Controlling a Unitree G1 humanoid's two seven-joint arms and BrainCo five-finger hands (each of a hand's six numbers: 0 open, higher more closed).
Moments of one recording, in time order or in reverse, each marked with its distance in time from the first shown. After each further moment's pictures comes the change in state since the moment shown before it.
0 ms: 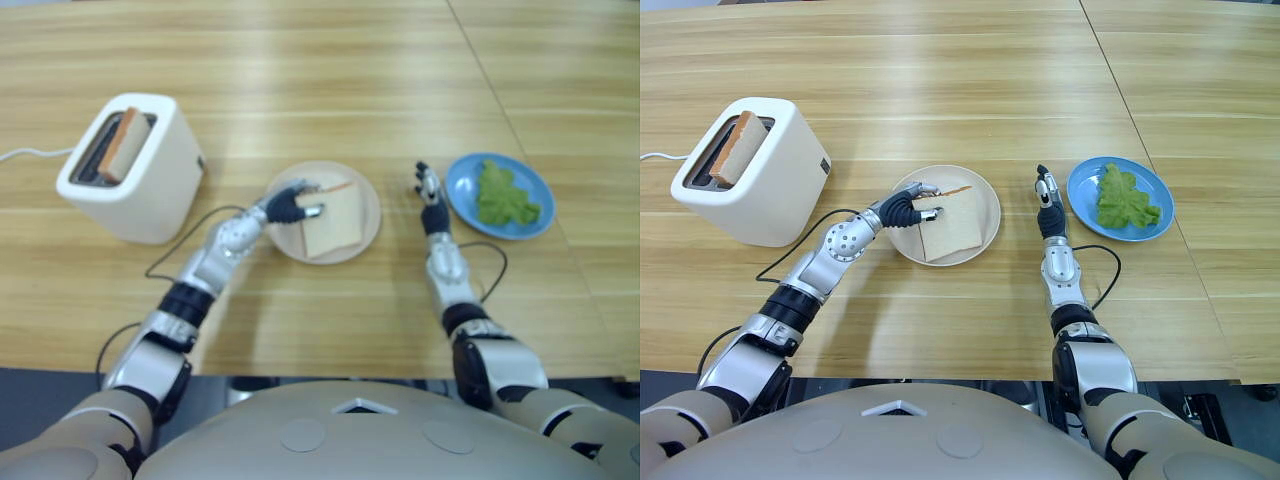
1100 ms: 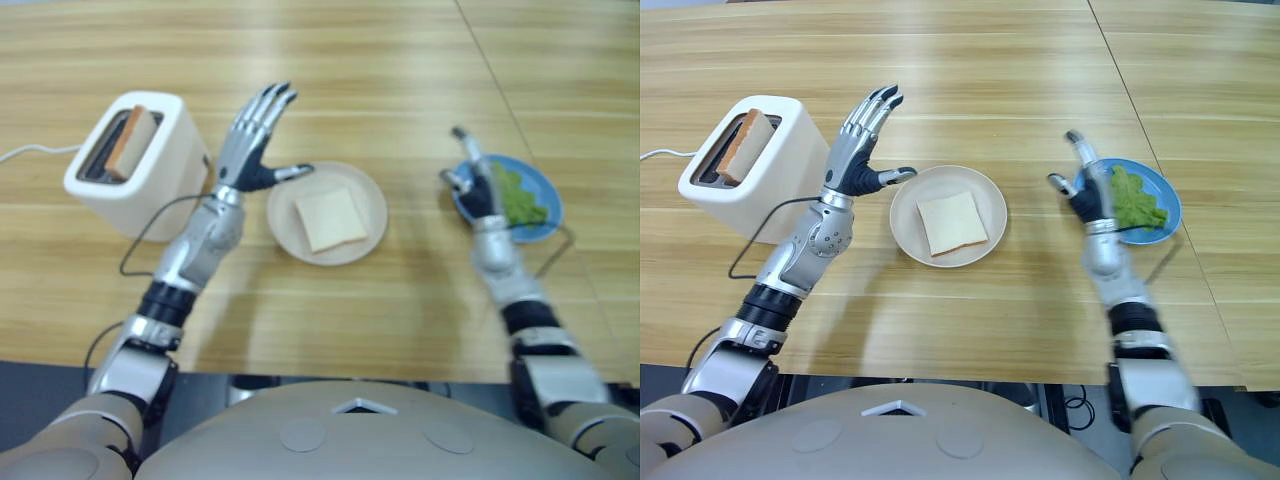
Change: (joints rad) left arm 0.052 -0.008 0.155 -0.113 0.115 -0.136 0.631; right arm 0.090 -0.506 0.064 -0.435 -0.482 0.083 -0.316
